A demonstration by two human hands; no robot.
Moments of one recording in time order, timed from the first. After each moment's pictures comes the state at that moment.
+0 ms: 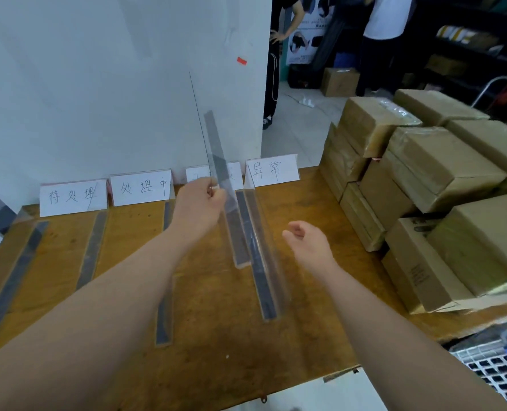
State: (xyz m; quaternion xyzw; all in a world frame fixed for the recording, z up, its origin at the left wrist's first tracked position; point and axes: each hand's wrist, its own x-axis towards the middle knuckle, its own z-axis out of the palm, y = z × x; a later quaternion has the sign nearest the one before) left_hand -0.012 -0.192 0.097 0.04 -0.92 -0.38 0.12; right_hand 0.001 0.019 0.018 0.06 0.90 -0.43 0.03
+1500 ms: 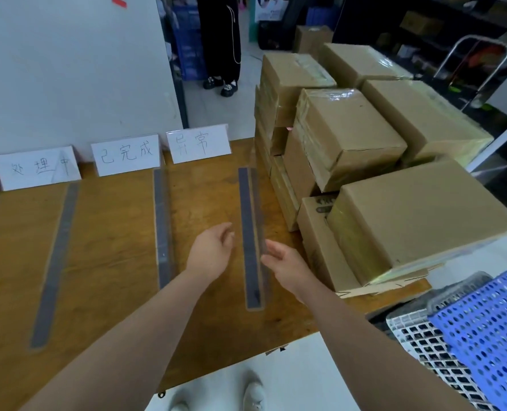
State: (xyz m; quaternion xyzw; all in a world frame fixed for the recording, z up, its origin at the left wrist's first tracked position) left_hand -0.014 0.035 -0.046 0.01 -0.92 -0.37 -0.07; right_hand 0.026 0.206 -0.030 0.13 0.79 -0.56 0.22
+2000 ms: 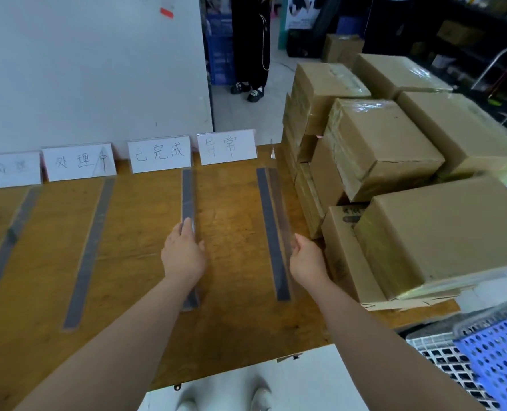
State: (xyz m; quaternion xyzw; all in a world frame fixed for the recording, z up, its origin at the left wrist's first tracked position) left_hand 0.003 -0.034 -0.038 0.19 -0.95 -0.24 -0.04; right_hand 0.006 0.188 -0.019 0.17 0.88 -0.43 0.12
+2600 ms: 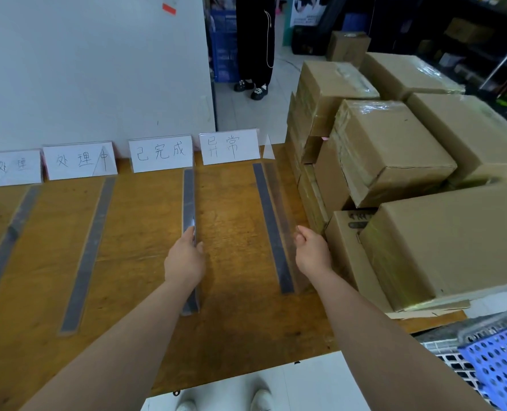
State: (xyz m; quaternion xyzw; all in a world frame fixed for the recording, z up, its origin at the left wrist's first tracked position) left_hand 0.008 -0.023 -0.019 0.23 -0.91 -0.35 -0.04; right_hand -0.030 0.195 -0.042 0.17 0.89 -0.41 0.10
